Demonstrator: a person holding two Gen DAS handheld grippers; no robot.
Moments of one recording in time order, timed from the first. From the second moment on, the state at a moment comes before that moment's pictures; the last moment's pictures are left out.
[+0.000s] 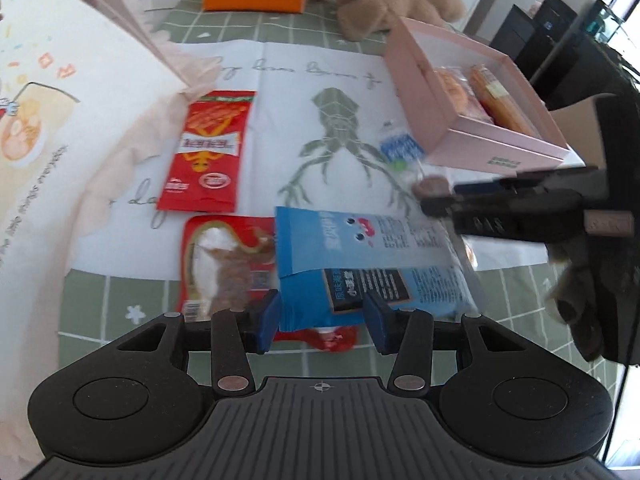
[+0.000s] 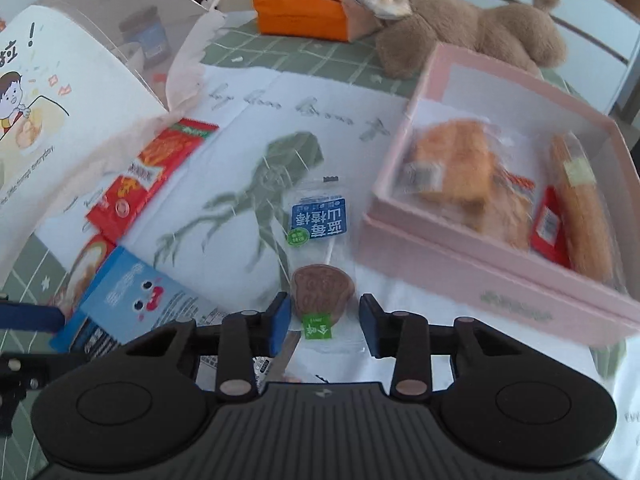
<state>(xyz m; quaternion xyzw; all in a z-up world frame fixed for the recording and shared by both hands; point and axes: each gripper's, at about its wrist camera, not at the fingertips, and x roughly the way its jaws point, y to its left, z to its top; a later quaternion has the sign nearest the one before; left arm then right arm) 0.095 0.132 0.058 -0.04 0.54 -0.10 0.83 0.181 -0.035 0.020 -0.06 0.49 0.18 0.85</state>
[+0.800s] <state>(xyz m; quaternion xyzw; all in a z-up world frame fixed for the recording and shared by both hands) 0.228 0.163 0.021 0.02 0.48 0.03 0.88 0.095 -0.090 0.010 -0.05 0.50 0.16 0.85</state>
